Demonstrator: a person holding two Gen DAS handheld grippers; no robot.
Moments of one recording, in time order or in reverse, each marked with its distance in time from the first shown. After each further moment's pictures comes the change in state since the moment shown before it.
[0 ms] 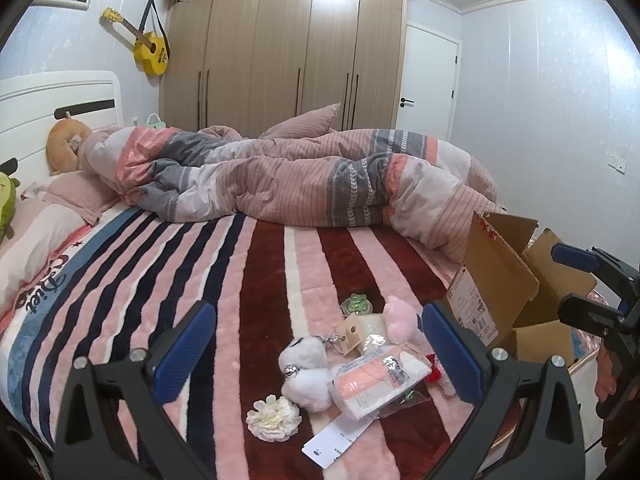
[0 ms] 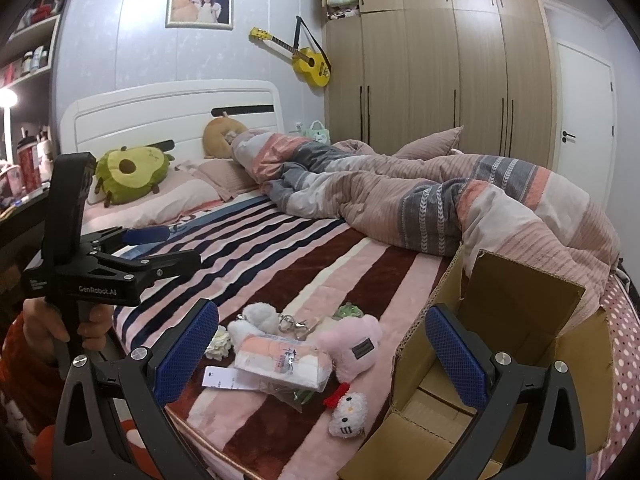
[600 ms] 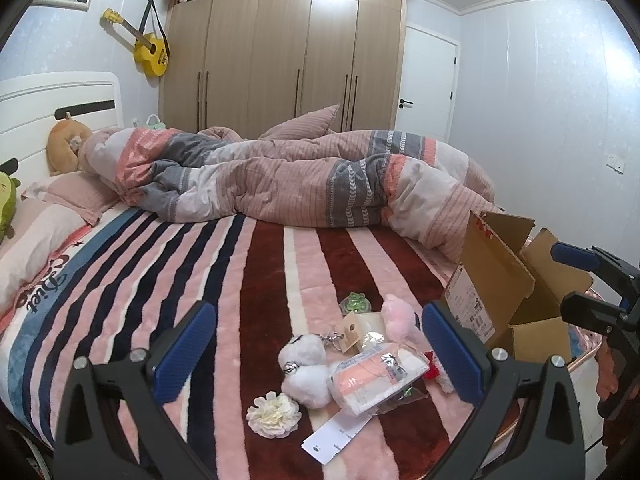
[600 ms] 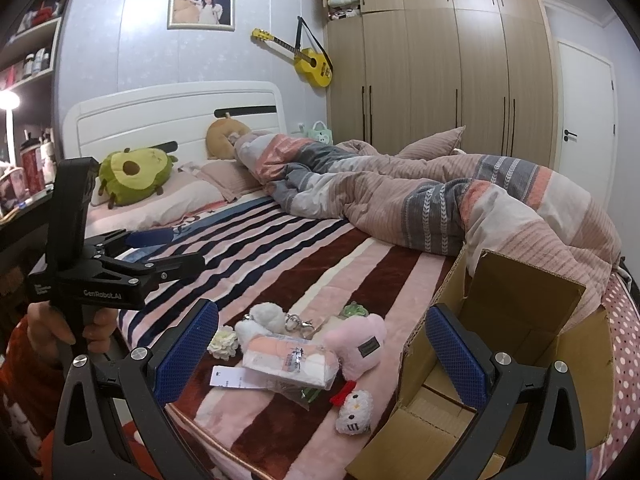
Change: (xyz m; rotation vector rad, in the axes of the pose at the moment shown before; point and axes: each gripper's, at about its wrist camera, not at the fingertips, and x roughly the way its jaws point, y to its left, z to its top) left arm -0.007 -0.001 -0.003 0.001 -0.007 -0.003; right arm -0.004 0.003 0.000 0.003 0.000 0.008
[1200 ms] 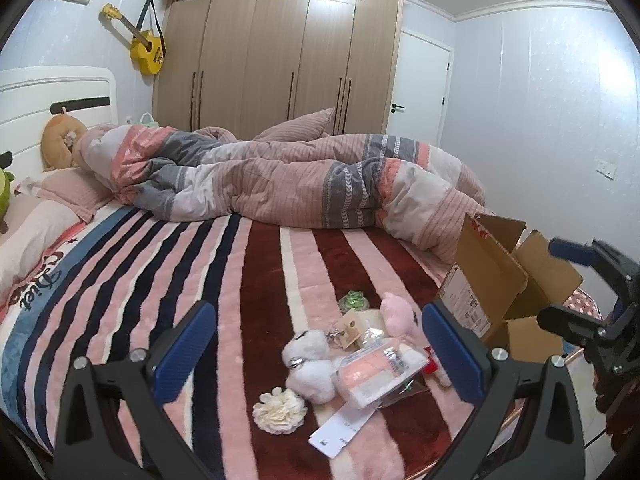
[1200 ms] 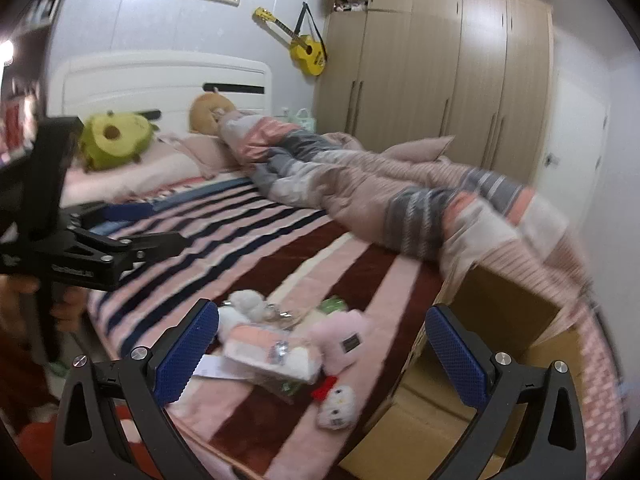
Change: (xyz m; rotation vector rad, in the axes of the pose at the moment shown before) left arm -0.010 0.022 -0.005 -0.015 -0.009 -0.049; right arm 0.004 0.039 0.005 -0.139 0.048 -0.155
